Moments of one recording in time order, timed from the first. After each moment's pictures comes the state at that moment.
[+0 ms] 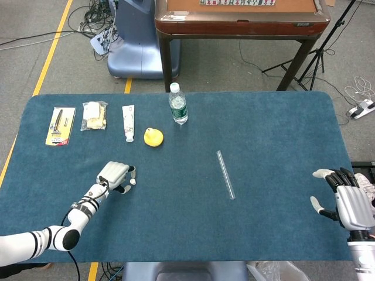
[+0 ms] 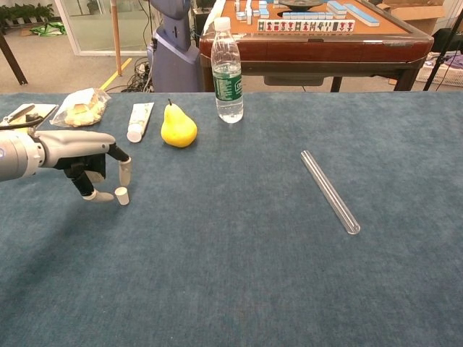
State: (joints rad) left arm -0.85 -1.43 -0.05 -1.46 0.87 0.78 0.34; right arm 0.08 -0.98 0.08 -1.90 -1.41 1.43 0.00
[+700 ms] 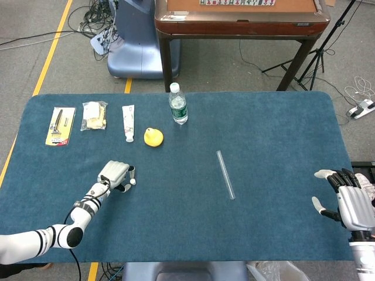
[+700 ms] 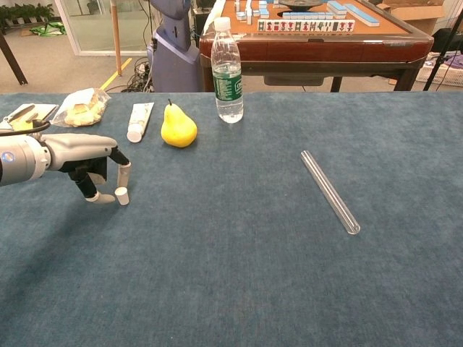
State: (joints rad) left arm -0.86 -1.47 -0.05 -1.40 0.84 0.77 0.36; right arm 0.07 -0.98 0.08 -1.89 -1.40 1.43 0.01
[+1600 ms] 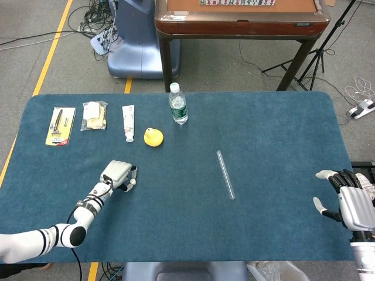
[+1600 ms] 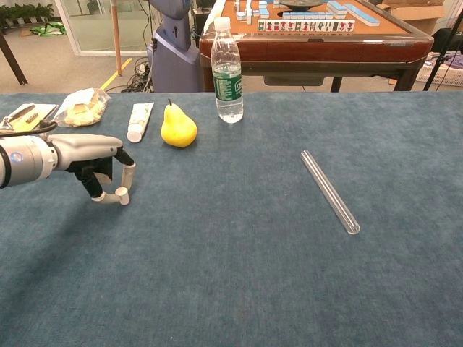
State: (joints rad) left arm -0.86 -1.50 -0.07 -1.39 0.84 0.76 0.37; right arm 0.07 -0.98 0.08 -1.89 -1.39 1.42 0.01
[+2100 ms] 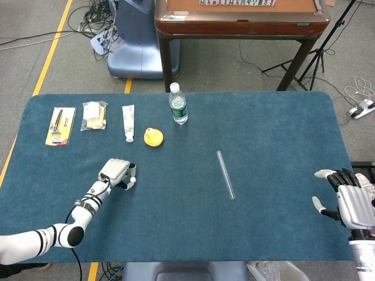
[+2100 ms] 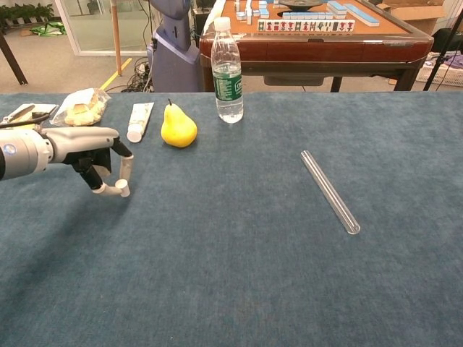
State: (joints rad) left arm -0.84 -1.47 -0.09 -1.42 0.87 0.79 0.30; right arm 0.09 -0.96 0.08 -1.93 -1.36 1.40 -0.04
